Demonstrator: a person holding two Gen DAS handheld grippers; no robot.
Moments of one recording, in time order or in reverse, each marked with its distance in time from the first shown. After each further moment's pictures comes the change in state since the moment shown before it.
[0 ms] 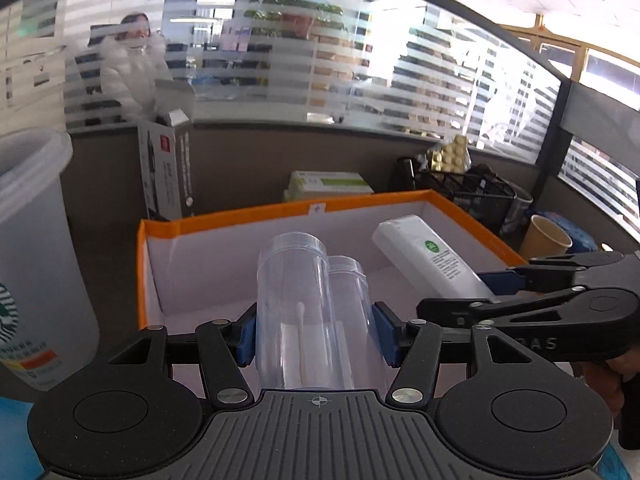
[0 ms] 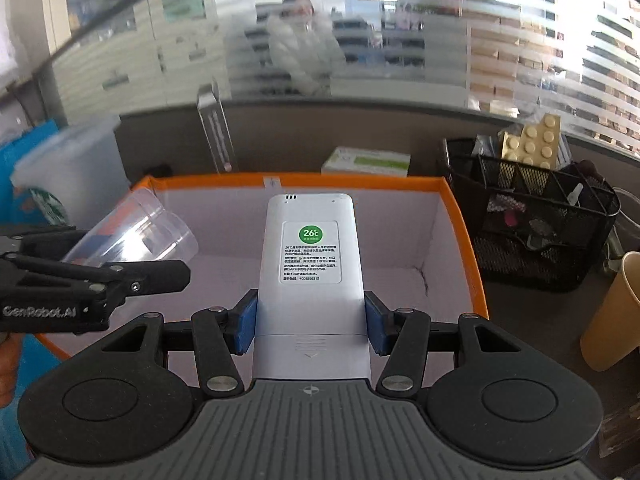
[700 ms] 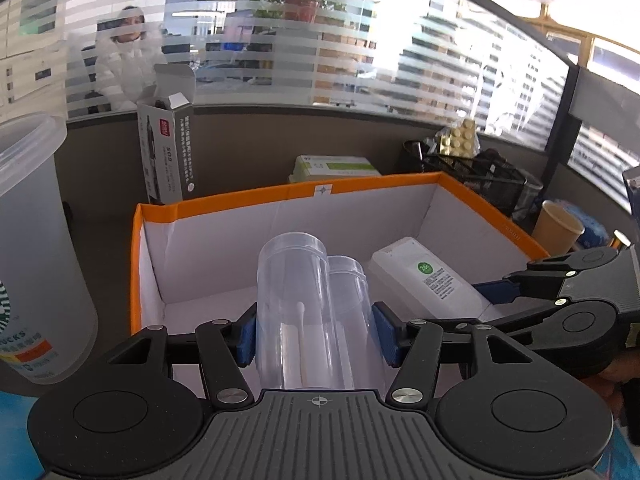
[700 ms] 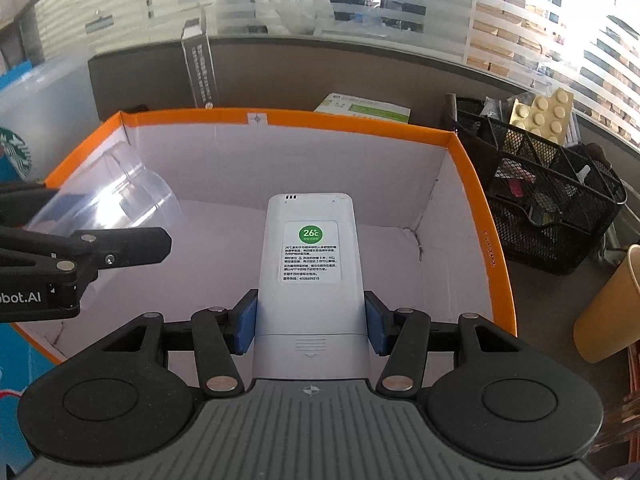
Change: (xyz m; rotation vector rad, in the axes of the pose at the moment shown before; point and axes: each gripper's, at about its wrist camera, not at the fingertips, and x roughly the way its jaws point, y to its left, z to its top) left arm 0.013 0.000 -0.004 0.018 0.036 0.032; right arm 0.029 0.008 -0.005 -0.072 0.143 -0.069
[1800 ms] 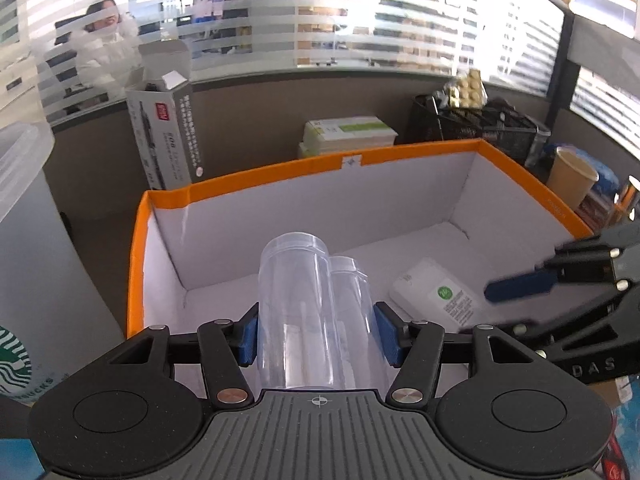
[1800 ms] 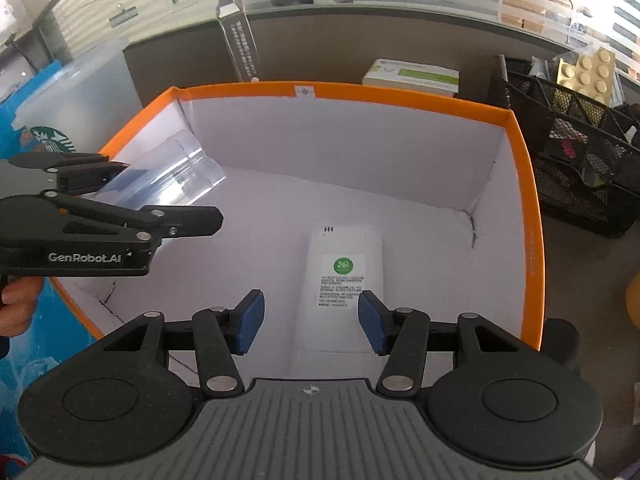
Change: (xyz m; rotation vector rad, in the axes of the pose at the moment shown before) left arm 0.016 0.026 0.011 0.129 0.133 -0.008; right arm -0.006 0.016 0.000 0.075 0.060 0.149
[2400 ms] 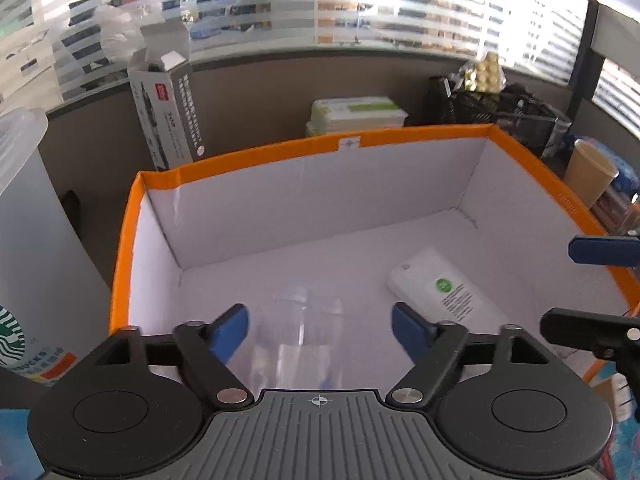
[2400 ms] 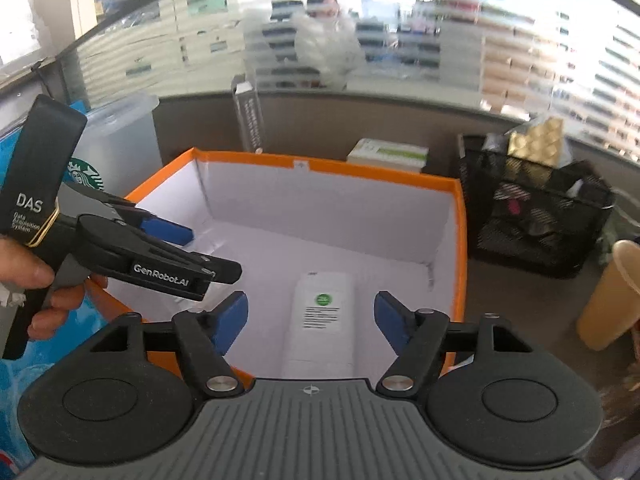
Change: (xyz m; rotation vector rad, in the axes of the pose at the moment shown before) left arm 0.003 -0.017 0.001 -0.053 0.053 0.053; right arm -0.068 -0.001 -0.030 -0.051 -0.235 -0.050
